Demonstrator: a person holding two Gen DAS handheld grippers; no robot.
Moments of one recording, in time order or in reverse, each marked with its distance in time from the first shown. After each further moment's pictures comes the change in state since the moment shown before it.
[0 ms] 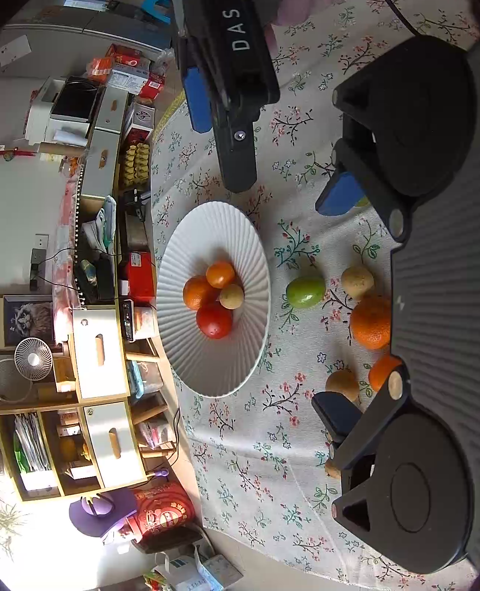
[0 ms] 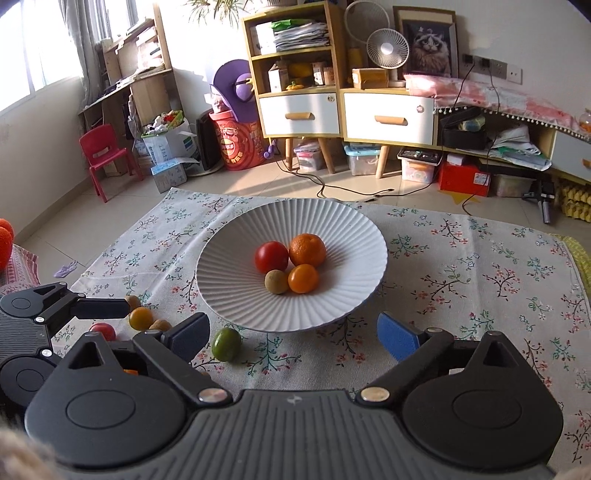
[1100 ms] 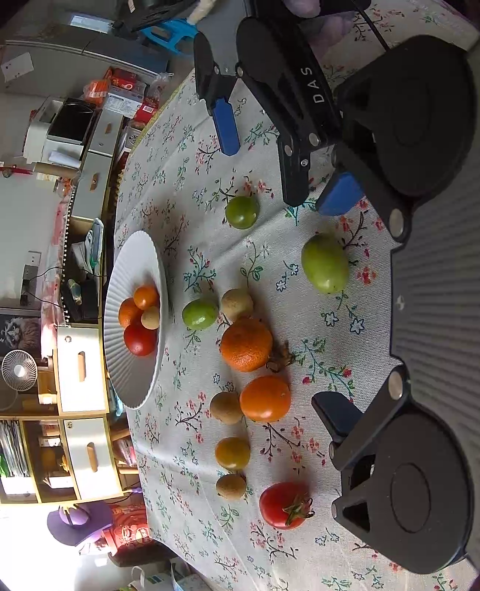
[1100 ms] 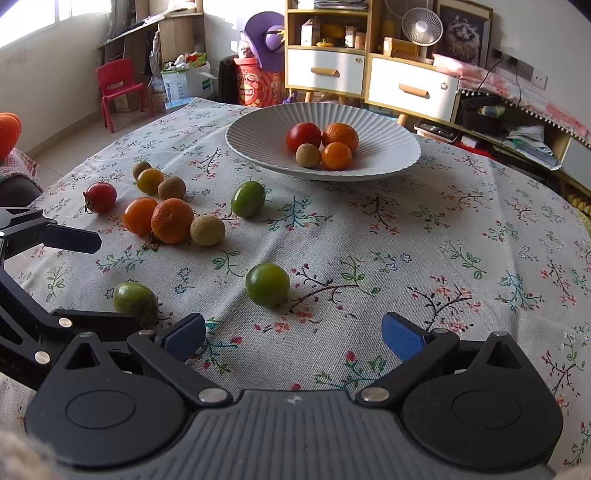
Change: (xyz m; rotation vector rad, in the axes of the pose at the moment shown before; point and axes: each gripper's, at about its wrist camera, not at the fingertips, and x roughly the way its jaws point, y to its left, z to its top) left arm -0.011 -0.005 -0.085 -0.011 -0.006 -0.101; right arm 0.010 0.027 -0.091 -0.165 0.108 -0.043
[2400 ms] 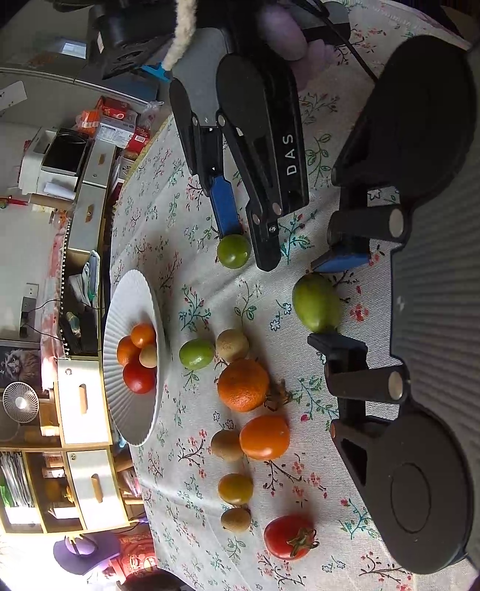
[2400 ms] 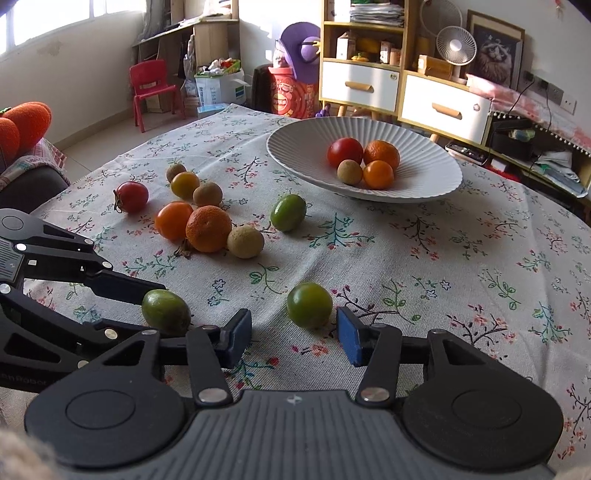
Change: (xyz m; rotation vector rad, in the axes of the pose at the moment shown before) left arm -0.003 -0.009 -0.001 0.039 0.000 -0.086; right arm -0.003 0.012 0.008 -0.063 -0.058 0.084
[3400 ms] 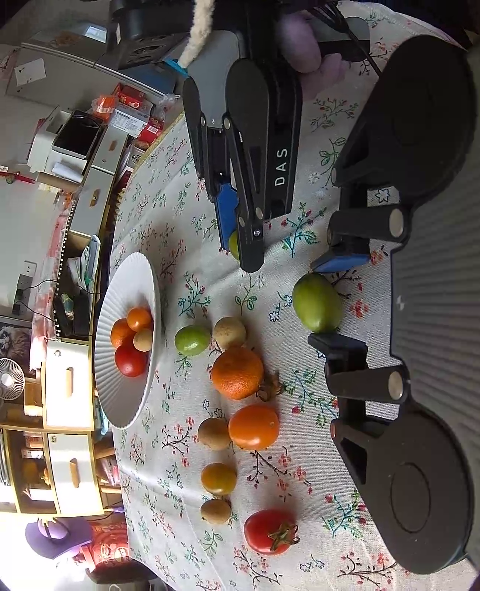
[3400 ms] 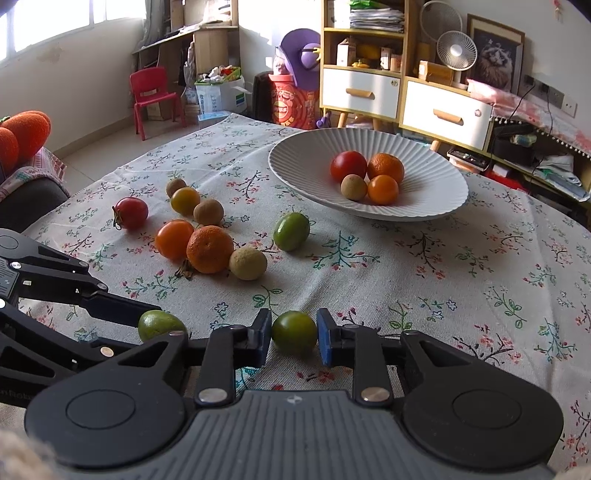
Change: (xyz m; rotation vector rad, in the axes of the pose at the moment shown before) left arm -0.004 0.011 0.005 -0.099 0.024 -0.012; right arm 0.005 0.002 0.012 0.019 -0.017 0.000
